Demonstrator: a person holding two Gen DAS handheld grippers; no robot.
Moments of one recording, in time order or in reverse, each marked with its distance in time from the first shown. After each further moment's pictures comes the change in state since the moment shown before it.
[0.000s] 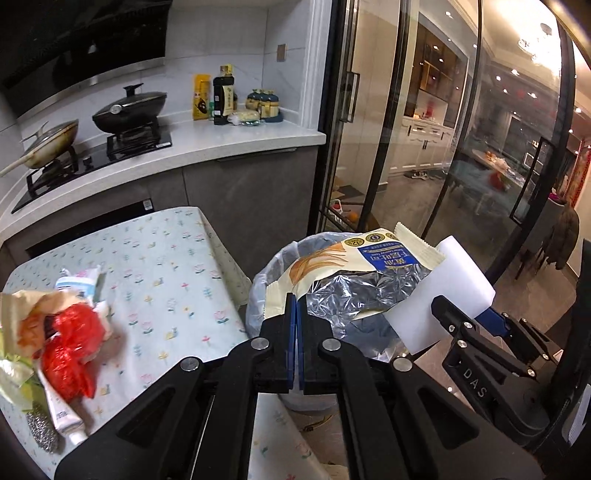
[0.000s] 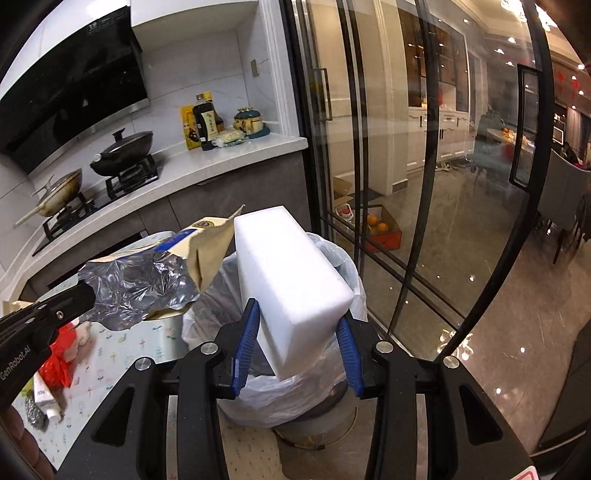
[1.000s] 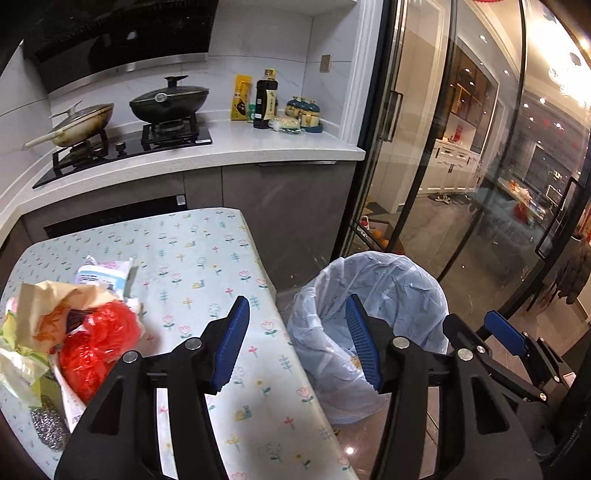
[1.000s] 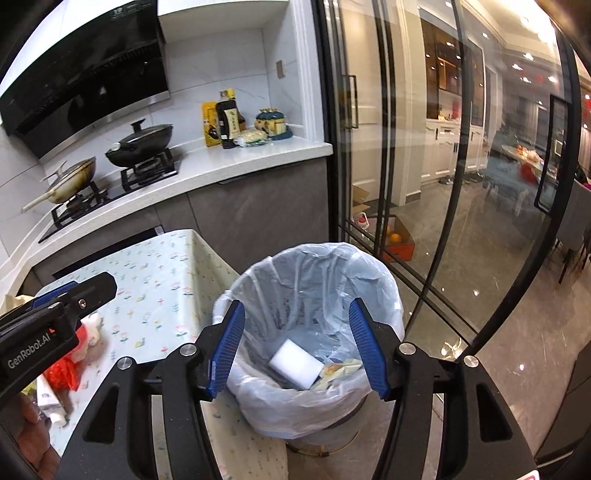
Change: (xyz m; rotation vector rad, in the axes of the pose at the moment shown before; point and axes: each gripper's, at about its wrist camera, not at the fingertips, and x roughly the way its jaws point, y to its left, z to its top) left arm -0.016 0.061 0.002 -0.112 -0.056 0.080; right arm -0.012 0.059 0.002 -0.083 -0.035 0.039
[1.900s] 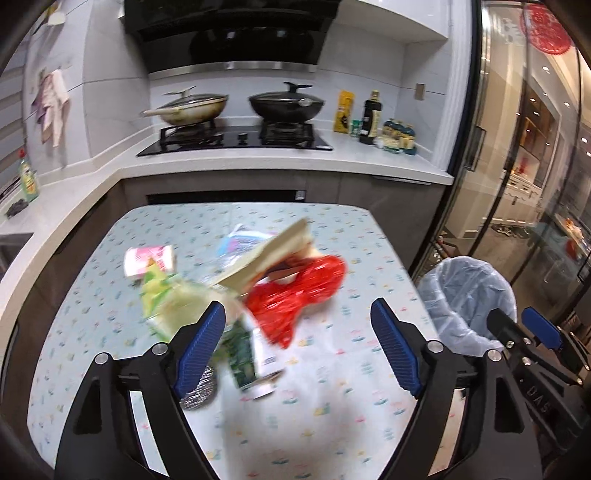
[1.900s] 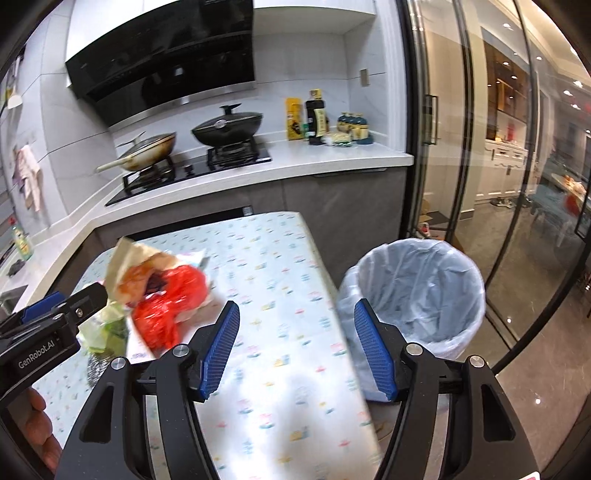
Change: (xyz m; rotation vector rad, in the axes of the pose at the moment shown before) left arm -0.113 0.157 -0.055 -0.157 -0.032 0.262; right arm -0.074 0.131 -0.044 -0.135 0.018 0.194
